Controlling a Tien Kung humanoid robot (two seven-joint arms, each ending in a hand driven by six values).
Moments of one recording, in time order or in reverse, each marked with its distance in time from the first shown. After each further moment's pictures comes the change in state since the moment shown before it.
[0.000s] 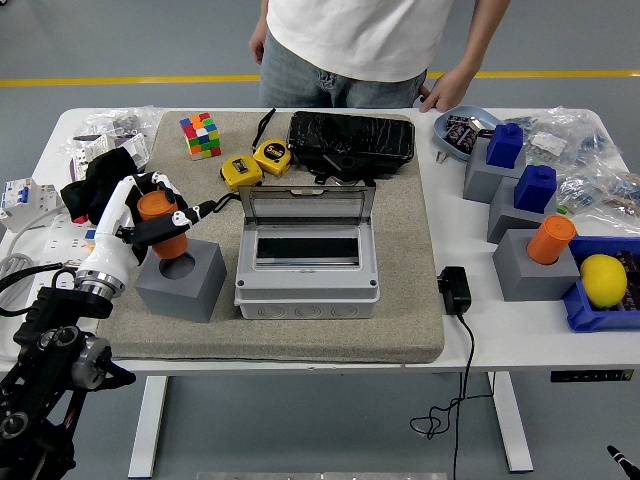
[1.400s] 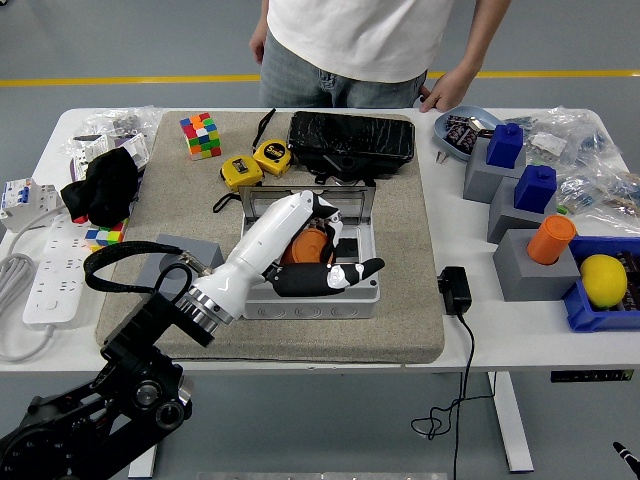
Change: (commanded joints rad) left arm -0.183 0.180 0.677 -0.293 0.493 0.269 0.112; right arm 0.012 -0.012 -0.011 -0.002 0.000 -0.001 -0.003
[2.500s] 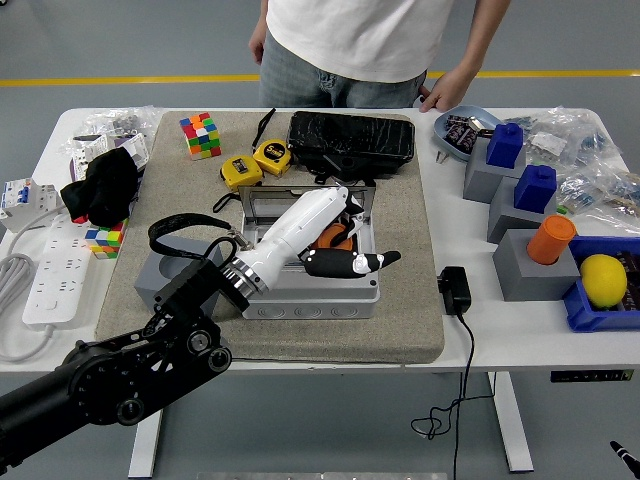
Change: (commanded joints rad) left arm -0.264 -0.071 0.173 0.400 -0.108 0.074 -0.132; right arm 0.006 -0.001 -0.026 0.000 0.007 0.001 -0.002
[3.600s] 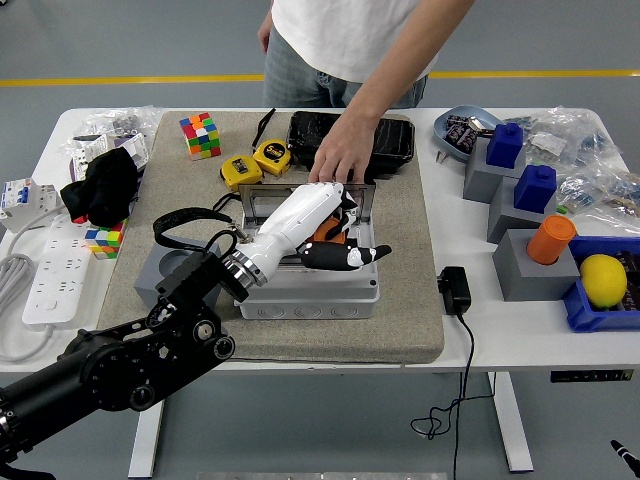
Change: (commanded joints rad) left arm -0.028 -0.015 0.002 0.089 0.064 0.011 -0.009; right arm 0.002 -0.002 0.003 0.002 -0.005 0.001 0.000
